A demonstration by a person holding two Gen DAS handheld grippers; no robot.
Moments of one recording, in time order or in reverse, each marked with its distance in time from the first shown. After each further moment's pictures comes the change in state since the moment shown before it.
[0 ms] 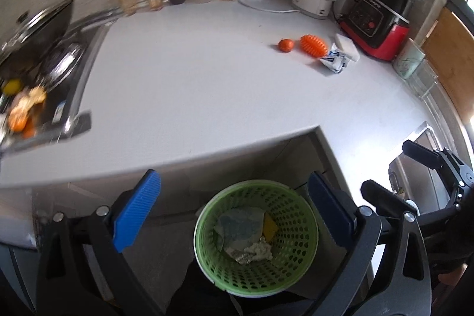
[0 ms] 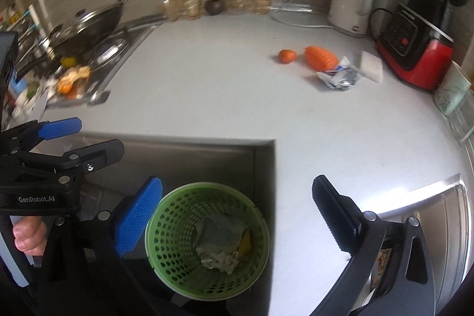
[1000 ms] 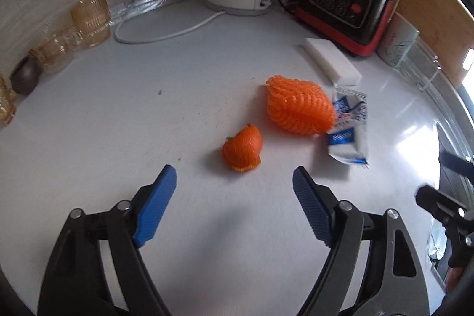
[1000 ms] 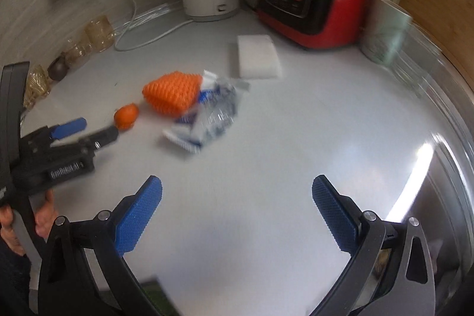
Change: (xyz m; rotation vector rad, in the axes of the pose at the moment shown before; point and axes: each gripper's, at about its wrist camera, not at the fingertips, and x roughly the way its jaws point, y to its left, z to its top) left arm 0.237 -0.076 0.208 0.379 0.019 -0.272; right arm 0.123 -0.146 0.102 0.425 0.016 -0.345
